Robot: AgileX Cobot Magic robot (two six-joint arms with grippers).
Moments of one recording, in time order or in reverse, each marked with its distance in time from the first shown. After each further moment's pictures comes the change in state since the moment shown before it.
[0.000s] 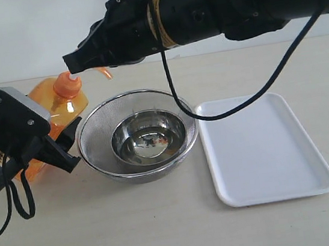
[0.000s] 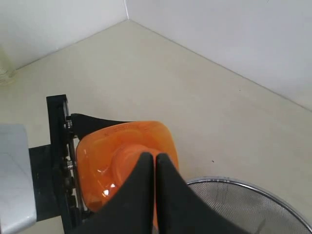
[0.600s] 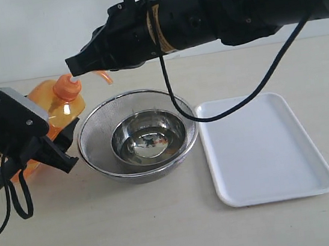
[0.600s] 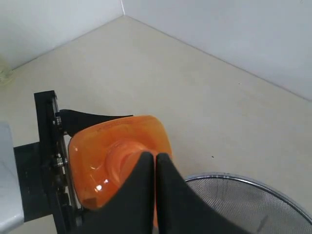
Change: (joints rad) left arm 0.005 0.000 0.000 -0.005 0.005 0.004; right arm 0.000 0.039 -0.008 0.008 -0.004 0.009
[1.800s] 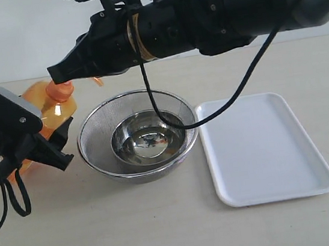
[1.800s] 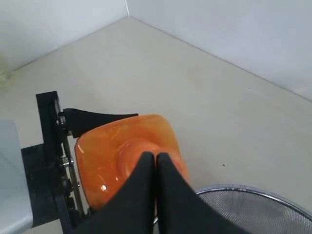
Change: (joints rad) left arm 0.012 0.000 0.000 -0.032 -0.002 -0.024; right arm 0.057 0.066 -0.046 0.018 0.038 -0.005
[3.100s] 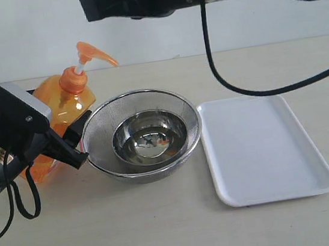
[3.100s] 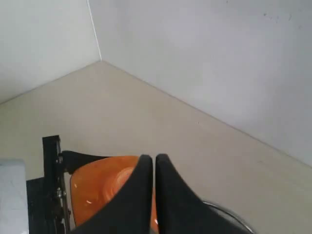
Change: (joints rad) left arm -0.024 -0.007 -0.002 0.125 -0.047 -0.081; right arm -0.069 -0.316 0.136 -0.050 0.082 0.029
